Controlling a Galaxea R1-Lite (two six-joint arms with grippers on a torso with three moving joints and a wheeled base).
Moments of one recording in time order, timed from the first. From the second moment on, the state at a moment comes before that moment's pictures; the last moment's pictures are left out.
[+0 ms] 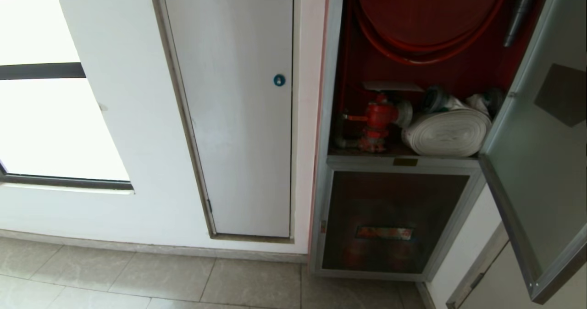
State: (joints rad) left arm -0.01 0.00 0.00 -0.02 -0.03 0.04; right arm -0.07 1.41 -0.62 -1.42 -0.74 -0.09
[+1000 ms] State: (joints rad) left arm -0.01 0.00 0.00 -0.02 -0.03 0.04; right arm -0.48 1.41 -0.59 -1.41 -0.65 -0.01
